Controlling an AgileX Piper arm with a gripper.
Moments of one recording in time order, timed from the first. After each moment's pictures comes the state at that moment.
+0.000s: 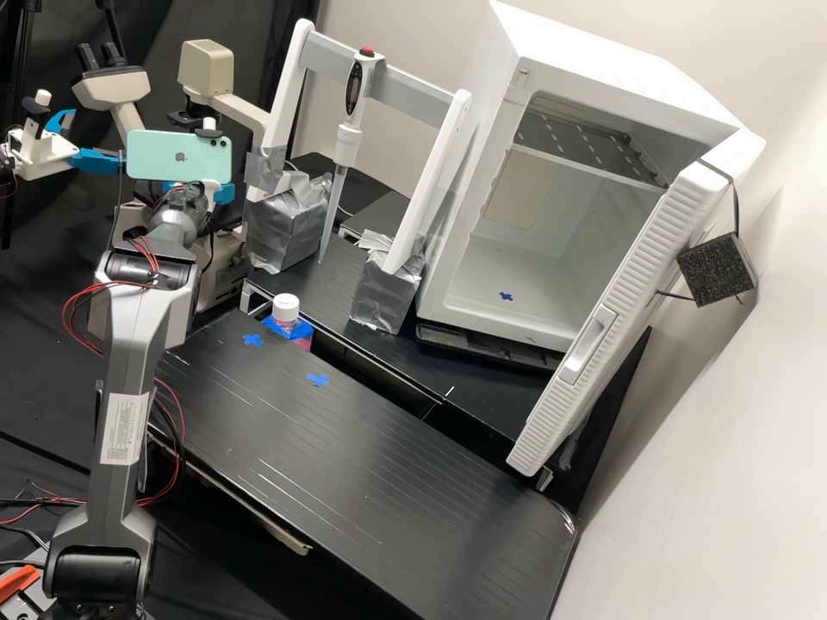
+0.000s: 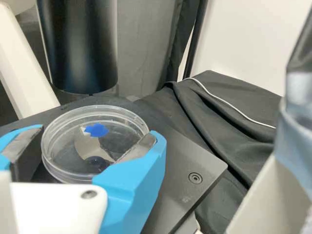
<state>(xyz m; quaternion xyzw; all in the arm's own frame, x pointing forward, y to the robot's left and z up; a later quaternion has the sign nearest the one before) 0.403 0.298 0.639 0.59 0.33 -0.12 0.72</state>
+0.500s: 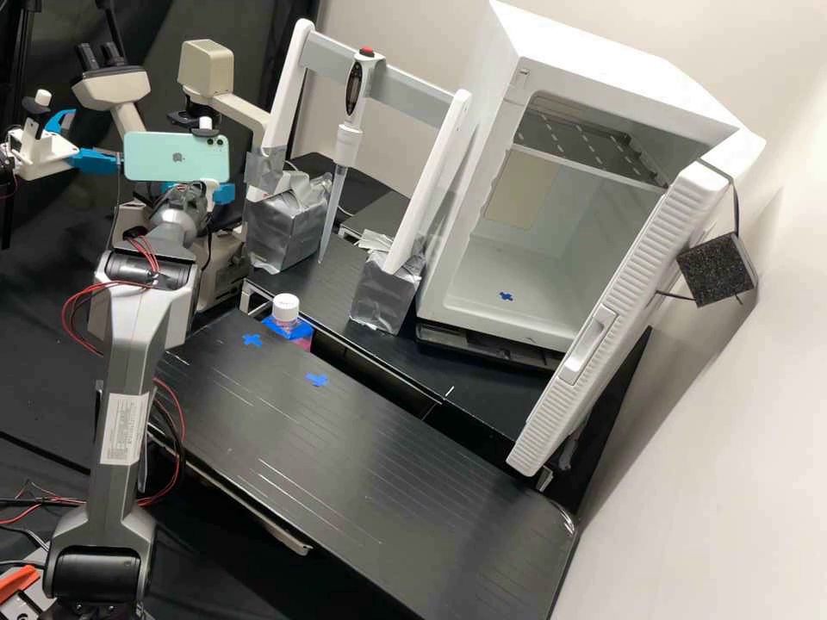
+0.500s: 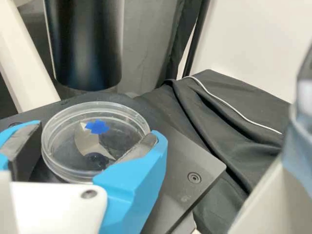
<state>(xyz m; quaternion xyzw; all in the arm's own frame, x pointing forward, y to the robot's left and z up) 0.399 0.296 0.639 0.58 0.34 -0.13 0.73</state>
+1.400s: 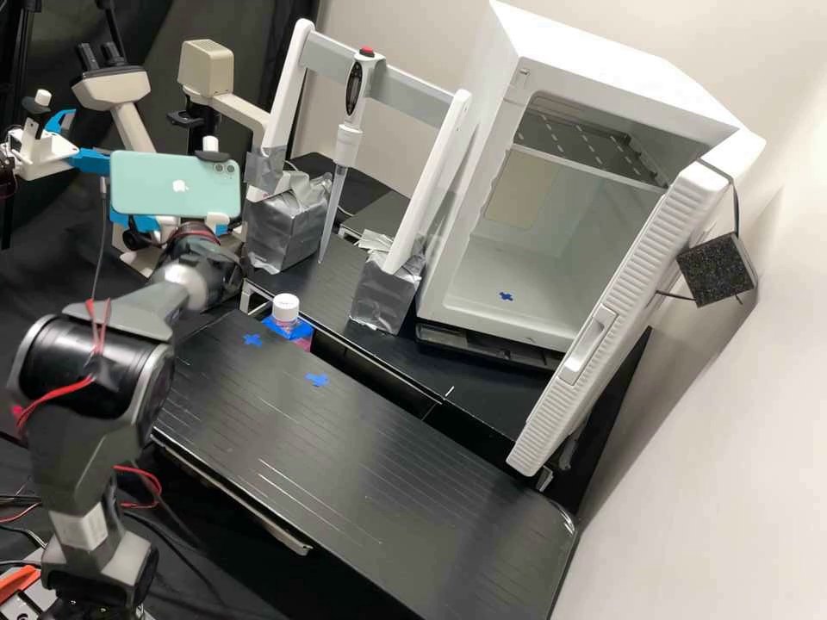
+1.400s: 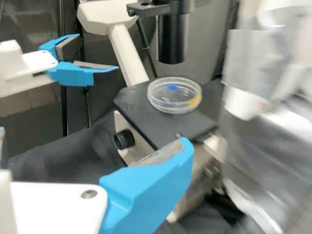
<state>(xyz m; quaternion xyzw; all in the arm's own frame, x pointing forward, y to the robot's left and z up) 0.251 0.221 0.794 0.60 0.44 -0.10 0.66</state>
